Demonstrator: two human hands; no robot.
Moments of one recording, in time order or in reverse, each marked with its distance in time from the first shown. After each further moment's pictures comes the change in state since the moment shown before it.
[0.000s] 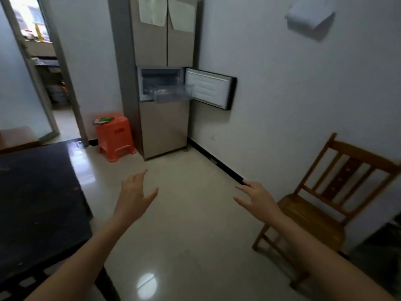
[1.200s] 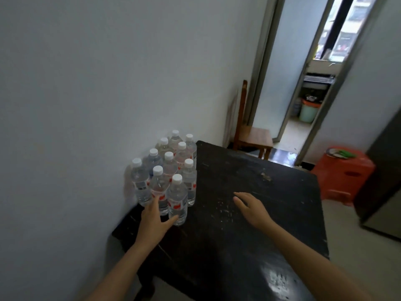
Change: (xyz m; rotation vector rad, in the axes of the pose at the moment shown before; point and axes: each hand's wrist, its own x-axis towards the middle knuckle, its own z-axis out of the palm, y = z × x) left_hand -0.149 -0.463 -0.320 0.048 0.680 -0.879; right_hand 0.178 -0.667 0.336 0.300 -0.633 -0.840
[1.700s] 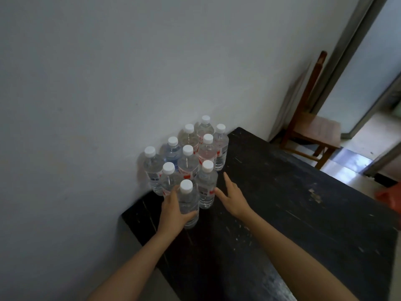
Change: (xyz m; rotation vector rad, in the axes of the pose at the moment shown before) left_hand 0.073 0.002 0.072 -0.083 0.143 -0.249; right_hand 0.158 -0.019 0.062 0.157 -0.366 -0.084
